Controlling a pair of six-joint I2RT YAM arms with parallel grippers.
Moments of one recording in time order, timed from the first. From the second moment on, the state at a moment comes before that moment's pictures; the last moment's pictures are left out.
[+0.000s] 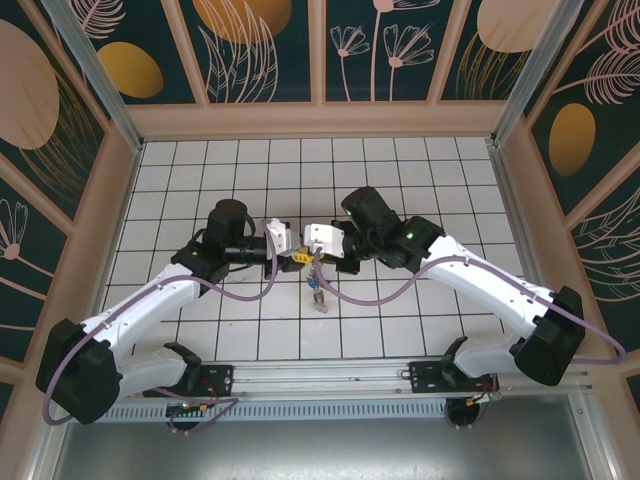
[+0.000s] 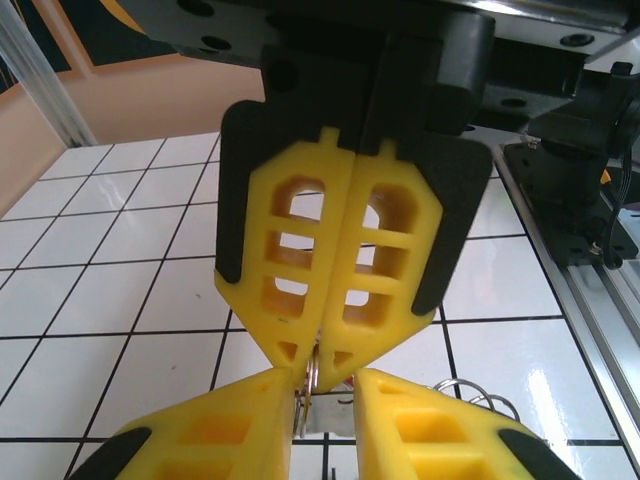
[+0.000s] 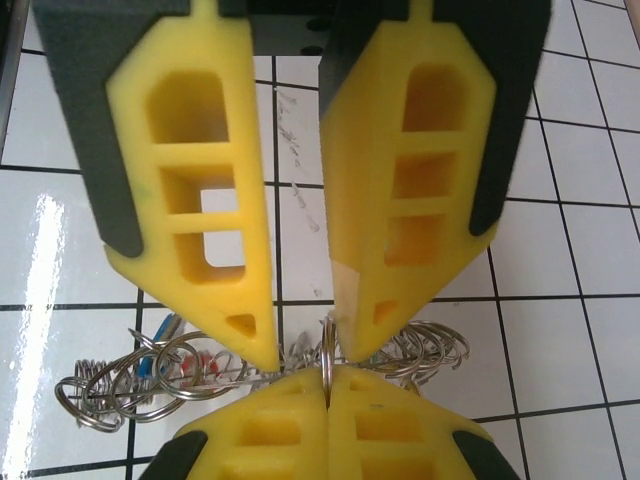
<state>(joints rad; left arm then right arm) -0.56 1.18 0.76 -0.04 0.86 0.50 0.87 1.32 1.18 -0.64 -0.28 -0.71</state>
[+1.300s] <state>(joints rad) -0.56 1.22 0.80 -0.08 0.82 0.54 0.87 1.32 1.18 -0.65 -0.25 -0.72</state>
